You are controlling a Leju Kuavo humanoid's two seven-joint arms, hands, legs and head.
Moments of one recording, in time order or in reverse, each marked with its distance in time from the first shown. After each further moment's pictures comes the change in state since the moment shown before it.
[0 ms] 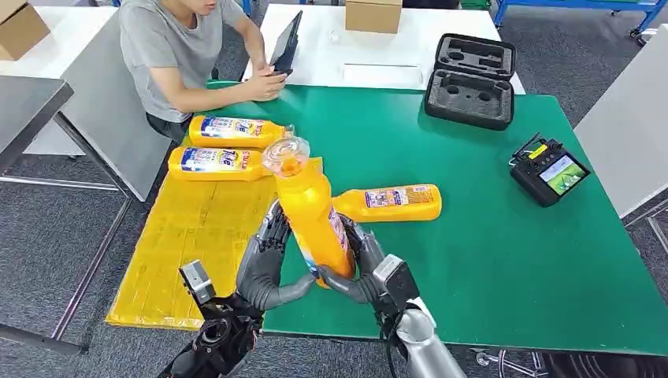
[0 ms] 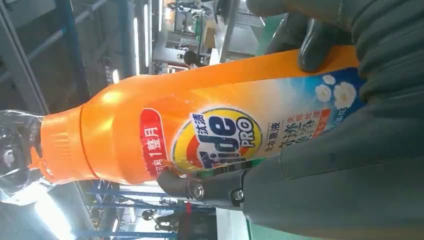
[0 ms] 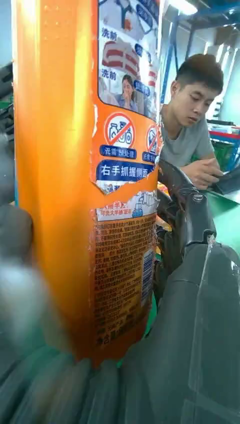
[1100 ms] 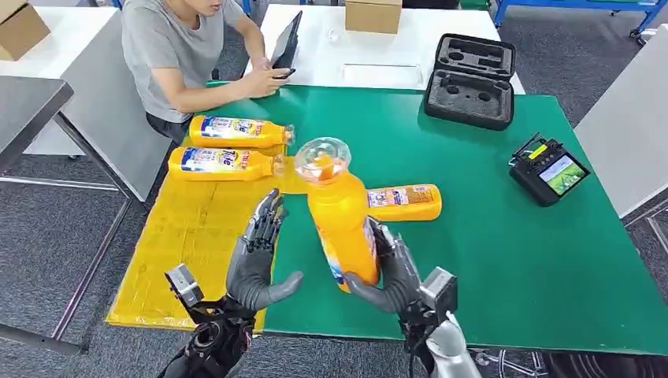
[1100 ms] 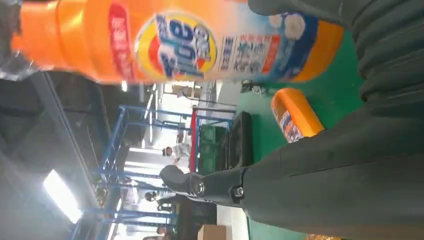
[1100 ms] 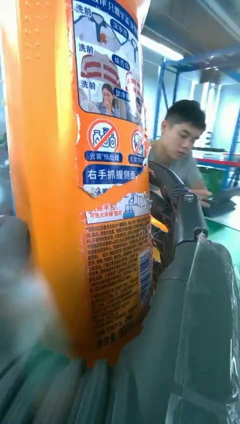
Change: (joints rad) left arm 0.048 -0.003 0.054 -0.040 0.000 0.016 0.000; right arm 0.112 -0.032 -0.110 -0.227 -0.083 0.145 0.000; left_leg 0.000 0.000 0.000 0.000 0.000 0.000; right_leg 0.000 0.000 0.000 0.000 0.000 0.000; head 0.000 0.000
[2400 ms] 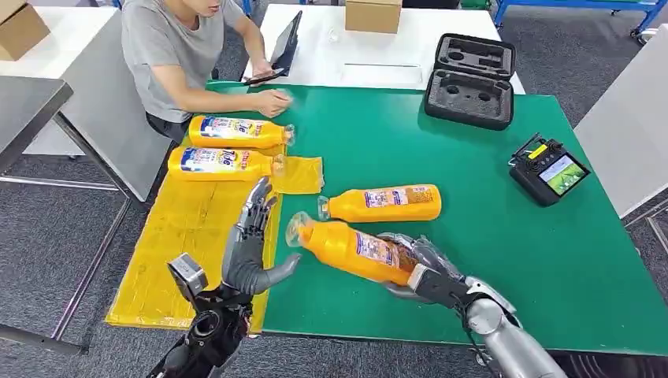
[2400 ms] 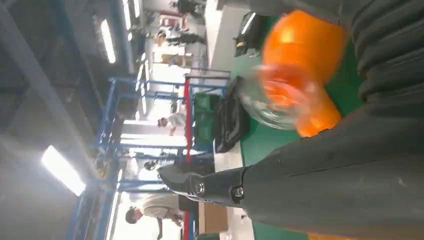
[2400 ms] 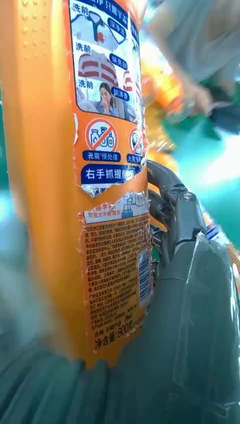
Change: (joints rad) left arm -0.039 0.008 0.009 0.008 -0.028 0.148 0.000; right arm -0.188 -0.361 0.190 0.232 0.218 -0.174 0.060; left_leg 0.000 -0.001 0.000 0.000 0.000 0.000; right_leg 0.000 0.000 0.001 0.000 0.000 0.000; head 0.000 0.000
